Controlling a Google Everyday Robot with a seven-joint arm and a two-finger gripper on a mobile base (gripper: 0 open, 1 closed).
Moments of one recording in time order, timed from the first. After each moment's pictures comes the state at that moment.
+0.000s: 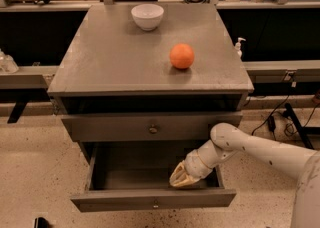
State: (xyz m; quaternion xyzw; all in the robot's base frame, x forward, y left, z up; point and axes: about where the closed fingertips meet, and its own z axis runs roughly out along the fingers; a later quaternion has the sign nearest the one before) arm 0.484 -0.071 0.448 -0.74 0.55 0.31 0.22
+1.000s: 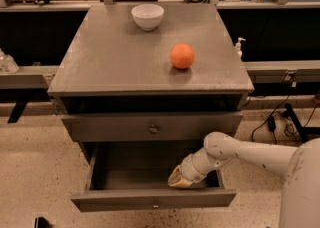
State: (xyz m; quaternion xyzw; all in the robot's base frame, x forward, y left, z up) arm 0.504 -0.065 0.409 -0.68 0.65 0.26 0.20
